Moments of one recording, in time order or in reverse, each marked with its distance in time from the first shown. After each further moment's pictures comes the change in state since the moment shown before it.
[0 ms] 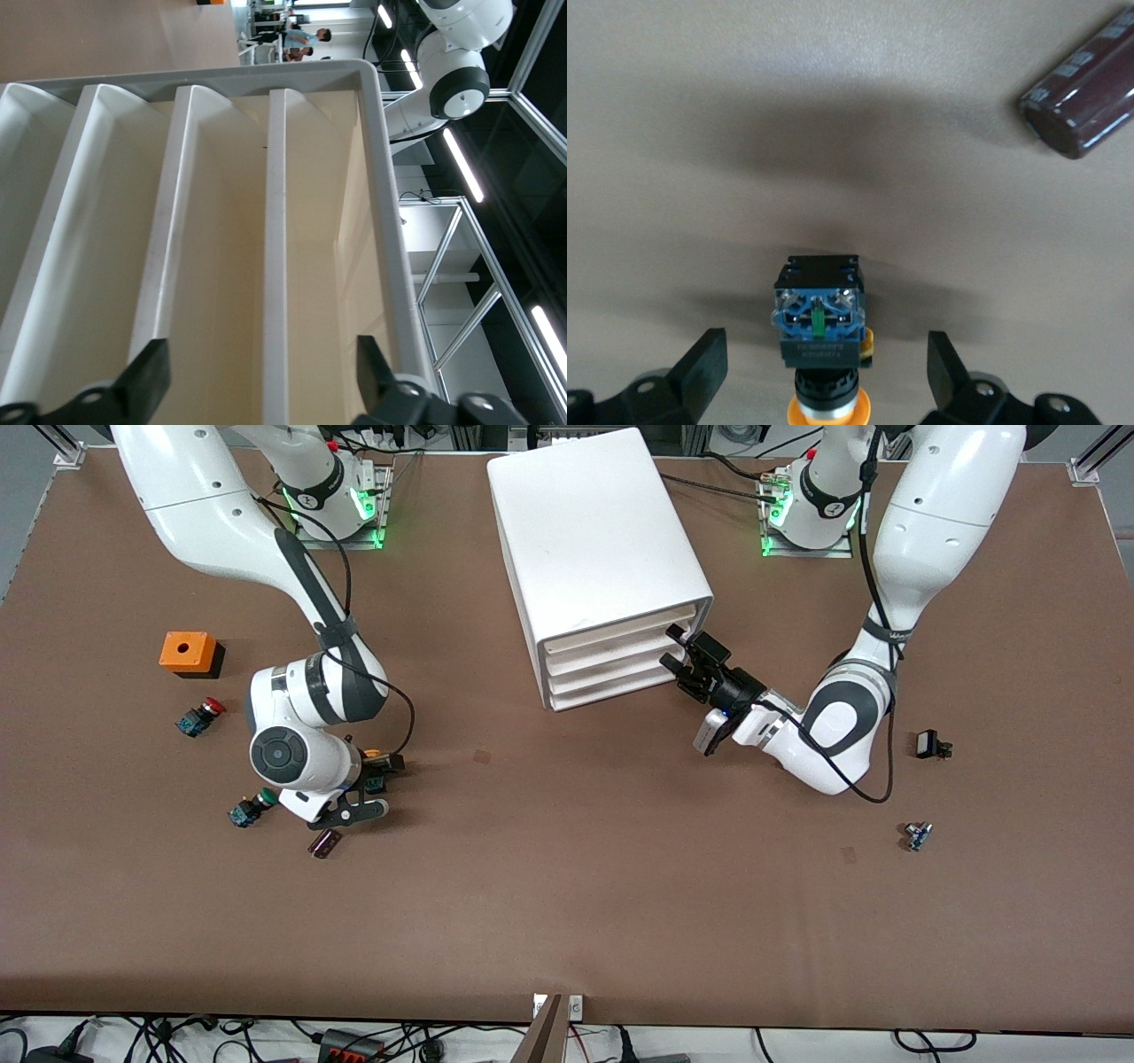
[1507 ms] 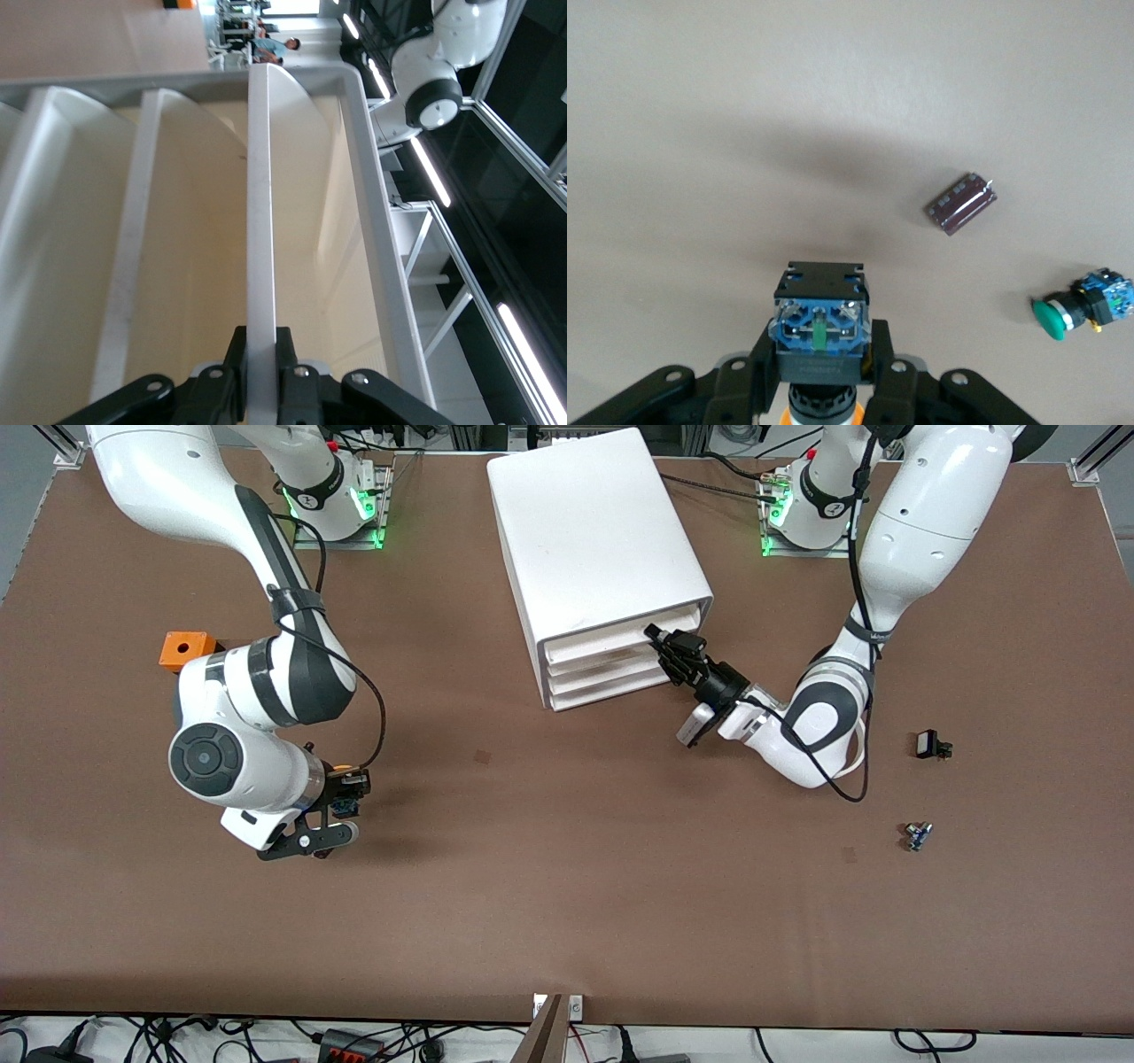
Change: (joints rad) left arm 0.010 0.017 -0.031 0.008 -0.052 0.002 -0.018; right arm 0.008 -0.034 0.002 0.392 0.000 -0.331 -0.010
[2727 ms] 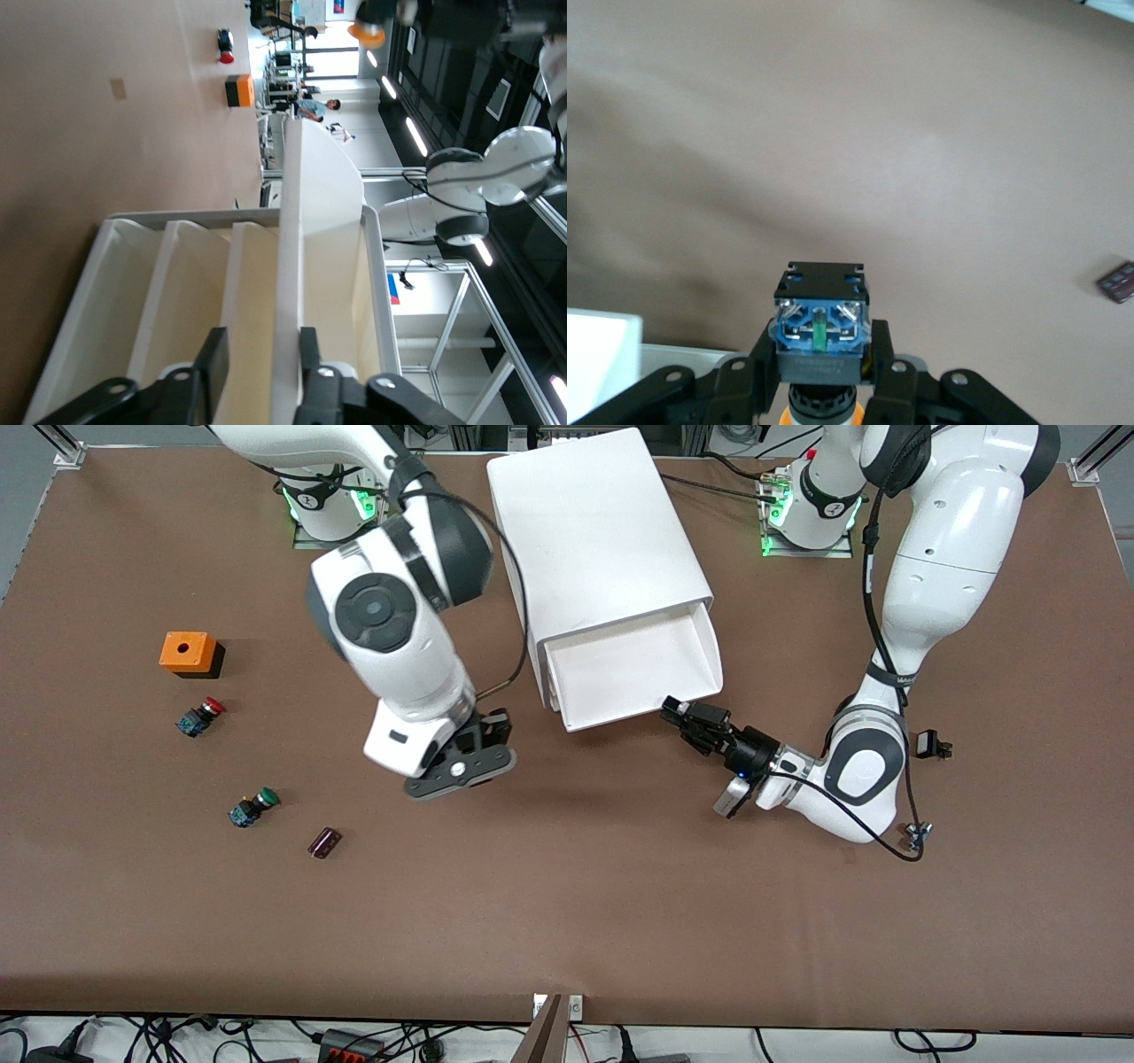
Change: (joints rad) left arm 0.071 0.159 0.015 0.303 -0.011 0.054 -0.143; right arm 0.316 -0.014 0.005 0.191 0.001 -0.010 0.207
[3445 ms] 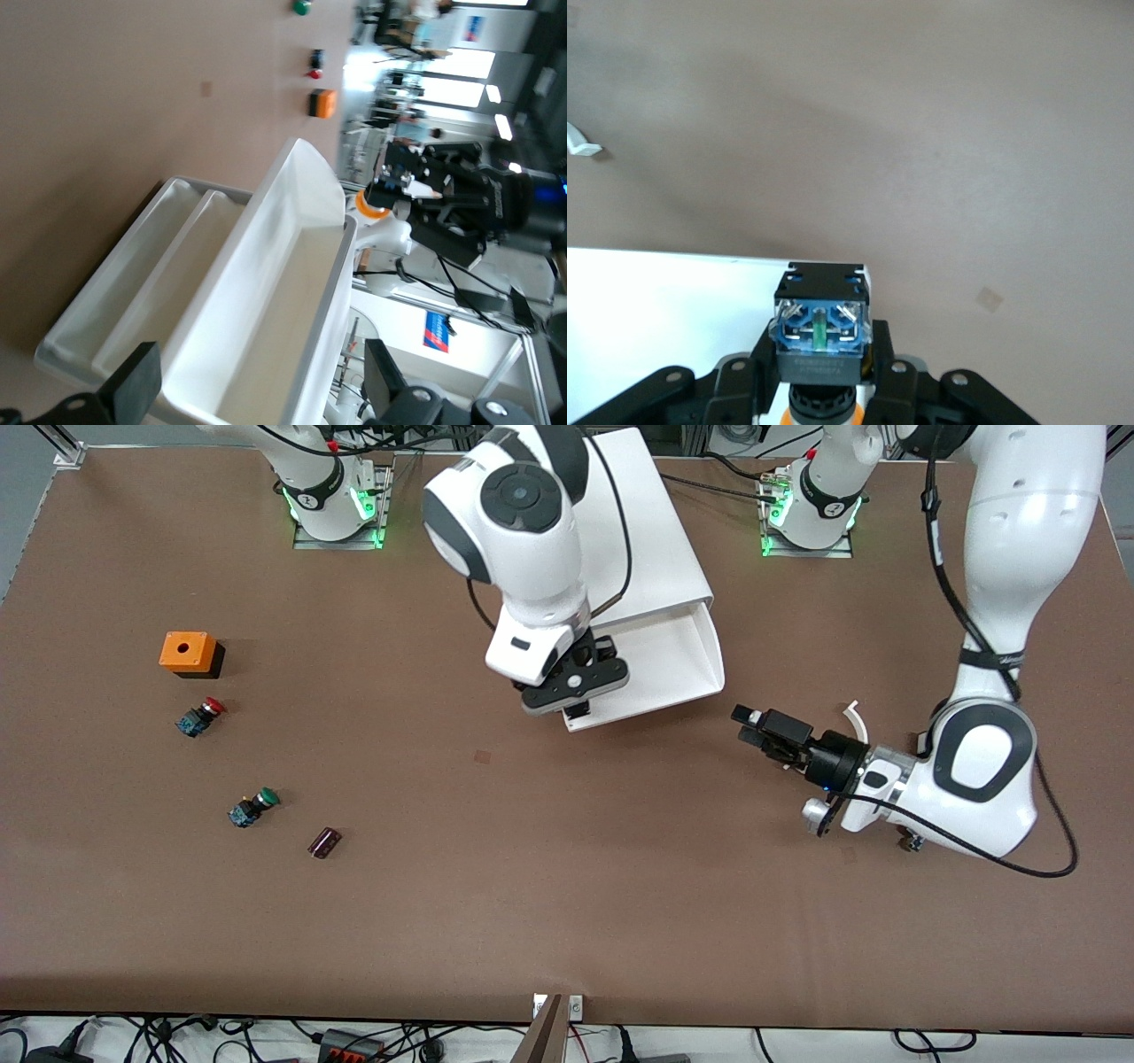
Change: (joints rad) left arm 0.091 -0.175 0.000 0.140 0.230 -0.051 -0.496; right arm 0.193 0.001 0.009 0.056 0.000 -0.001 0.228
